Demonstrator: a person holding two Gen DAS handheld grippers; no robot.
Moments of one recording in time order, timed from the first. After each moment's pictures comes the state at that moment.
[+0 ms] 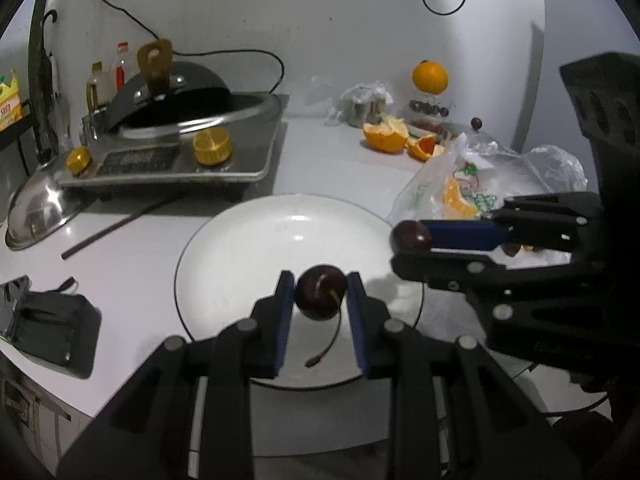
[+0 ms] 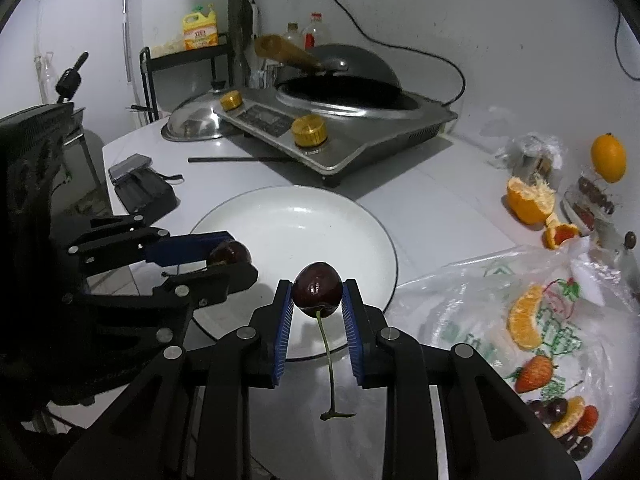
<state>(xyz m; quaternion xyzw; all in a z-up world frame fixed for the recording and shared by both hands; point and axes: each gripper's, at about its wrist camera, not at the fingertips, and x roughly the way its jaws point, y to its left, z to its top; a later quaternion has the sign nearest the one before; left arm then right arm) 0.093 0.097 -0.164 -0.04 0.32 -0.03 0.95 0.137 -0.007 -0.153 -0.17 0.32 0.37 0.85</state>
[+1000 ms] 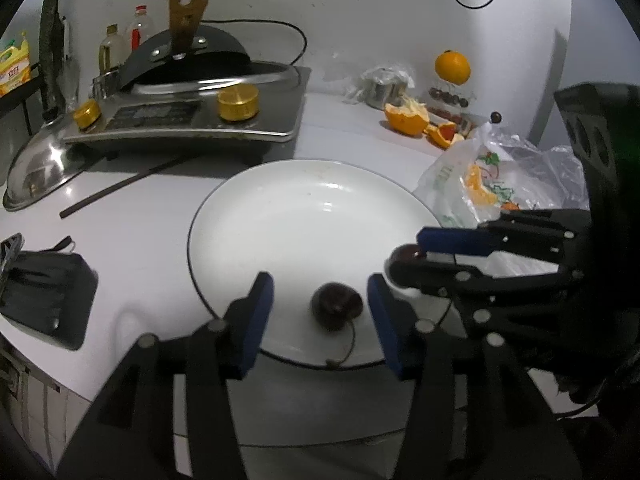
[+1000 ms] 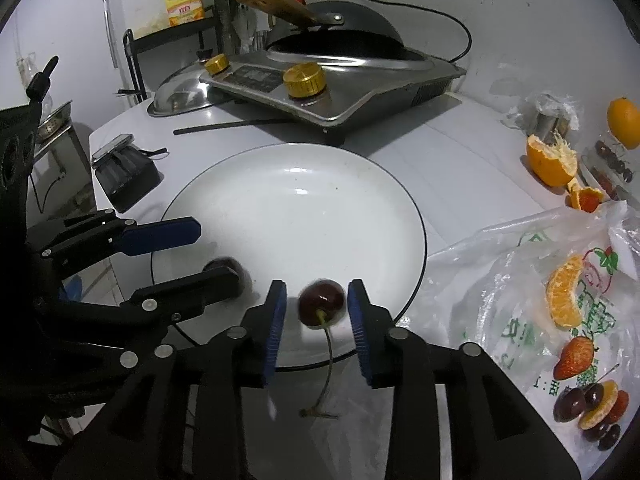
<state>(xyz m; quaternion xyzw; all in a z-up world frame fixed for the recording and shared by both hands) 0.094 0.117 -0.182 -0.07 0.35 -0.02 0.93 0.153 0.005 -0.180 -0.17 0.37 0.36 0.84</state>
